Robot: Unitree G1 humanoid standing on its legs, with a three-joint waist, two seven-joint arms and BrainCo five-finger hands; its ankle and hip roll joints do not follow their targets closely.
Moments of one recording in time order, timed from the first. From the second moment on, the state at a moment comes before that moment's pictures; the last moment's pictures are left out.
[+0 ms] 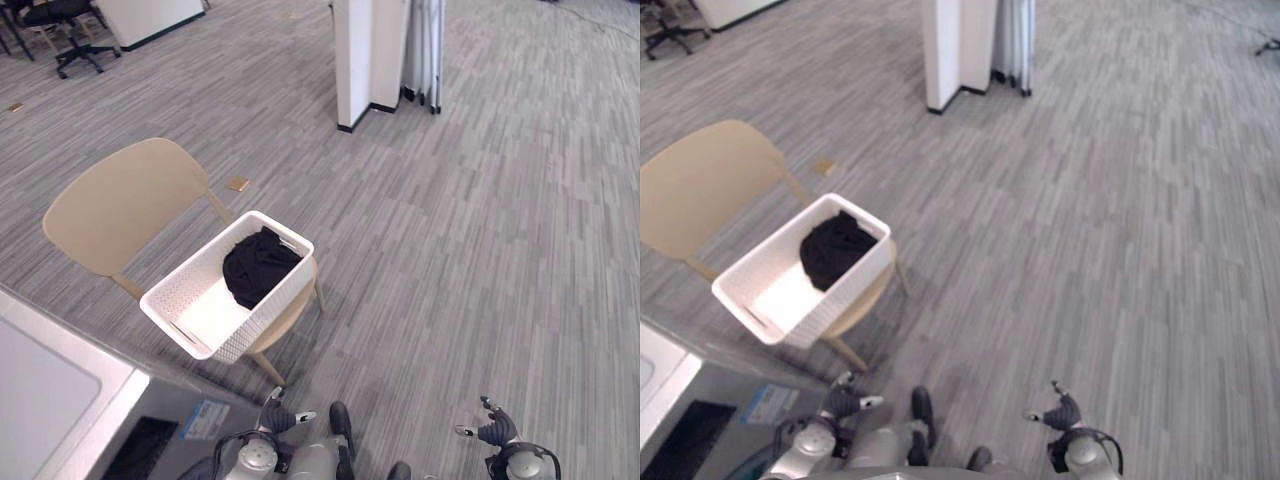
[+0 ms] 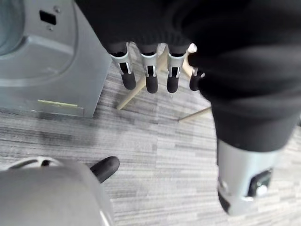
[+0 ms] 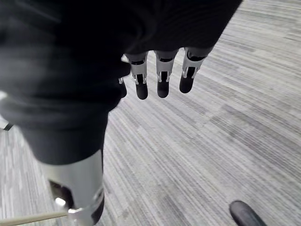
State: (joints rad) left arm 0.07 0.23 -0.28 0.82 -0.04 -0.09 0.09; right arm 0.10 -0.33 0.25 0.75 -0.04 -0.04 -0.19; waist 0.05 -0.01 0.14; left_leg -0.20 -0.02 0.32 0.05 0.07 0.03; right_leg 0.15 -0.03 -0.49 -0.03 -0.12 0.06
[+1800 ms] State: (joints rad) left arm 0.12 0.36 -0.19 0.82 -0.10 -0.08 0.13; right arm -0.22 -0.55 0.41 0.32 -0.31 -0.09 -0.11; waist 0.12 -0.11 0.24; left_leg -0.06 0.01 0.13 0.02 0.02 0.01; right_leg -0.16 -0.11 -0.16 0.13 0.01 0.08
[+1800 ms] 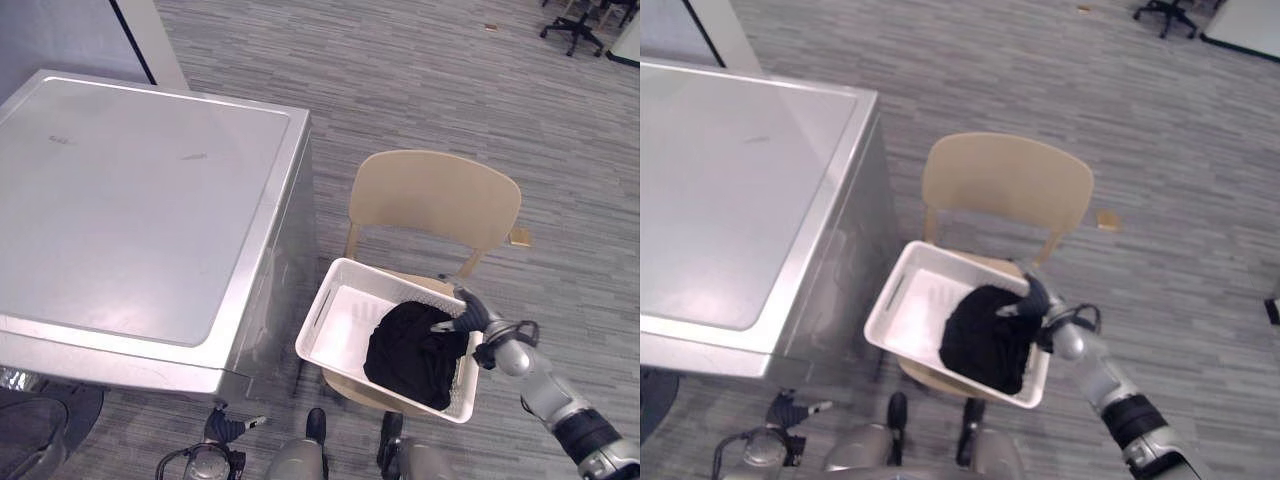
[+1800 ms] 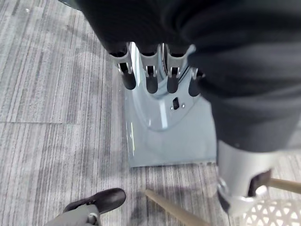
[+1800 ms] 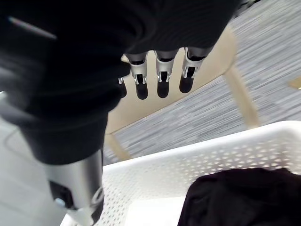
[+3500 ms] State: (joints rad) left arm 0.05 0.32 -0.19 0.74 -0.14 -0.04 0.11; right arm -0.11 -0.46 0.22 0.04 0.09 -0.08 -0.04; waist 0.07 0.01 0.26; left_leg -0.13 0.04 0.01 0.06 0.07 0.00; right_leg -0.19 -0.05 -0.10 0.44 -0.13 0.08
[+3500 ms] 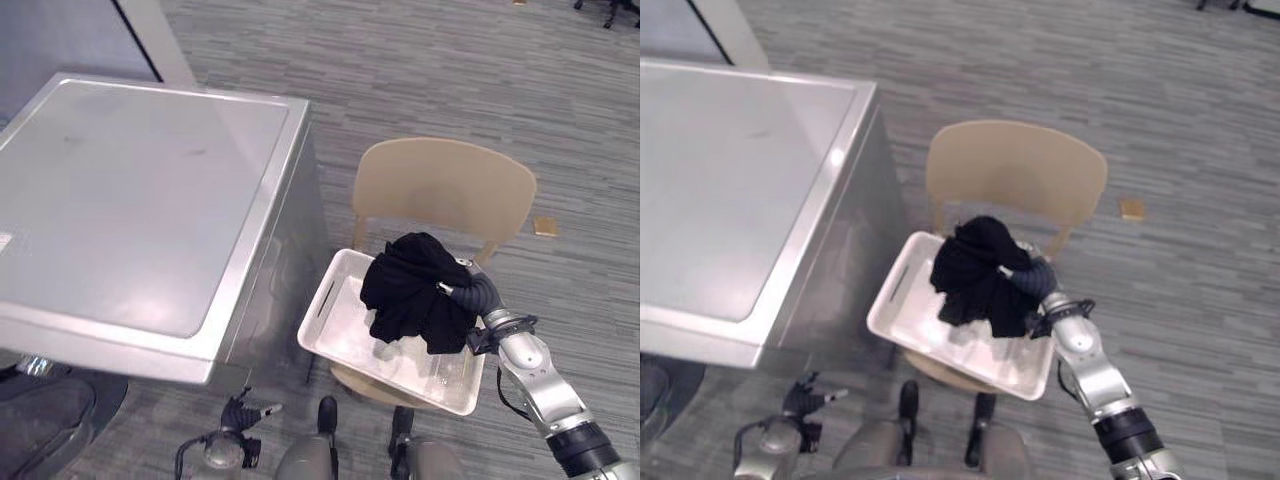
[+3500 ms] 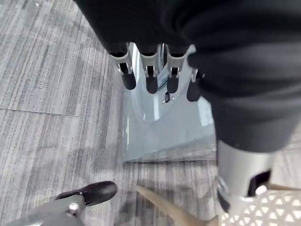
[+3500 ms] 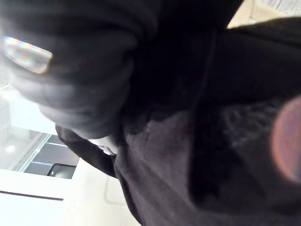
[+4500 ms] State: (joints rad) left arm -0.23 0.32 -0.51 0.13 -0.10 -0.12 0.12; right arm -0.28 -0.36 0.36 -0.07 0.21 -0.09 -0.09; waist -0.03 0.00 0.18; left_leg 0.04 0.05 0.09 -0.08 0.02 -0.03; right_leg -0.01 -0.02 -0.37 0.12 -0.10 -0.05
